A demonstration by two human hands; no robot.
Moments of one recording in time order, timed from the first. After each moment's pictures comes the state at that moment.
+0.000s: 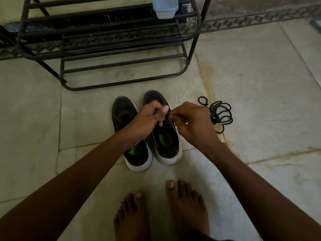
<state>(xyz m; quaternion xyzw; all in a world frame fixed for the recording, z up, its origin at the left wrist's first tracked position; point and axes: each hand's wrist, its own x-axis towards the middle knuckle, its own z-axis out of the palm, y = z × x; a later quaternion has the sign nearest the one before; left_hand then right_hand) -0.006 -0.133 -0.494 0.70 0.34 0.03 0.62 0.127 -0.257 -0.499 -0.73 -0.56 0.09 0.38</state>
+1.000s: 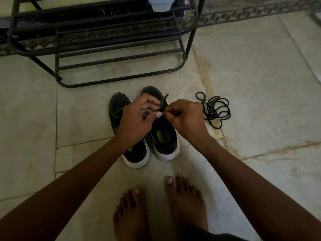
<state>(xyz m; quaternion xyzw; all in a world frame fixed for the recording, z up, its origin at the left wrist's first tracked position) -0.026 -0.136 -0.510 0.81 0.29 0.22 0.46 0.123 -0.245 -0.517 -0.75 -0.50 0.12 0.41</state>
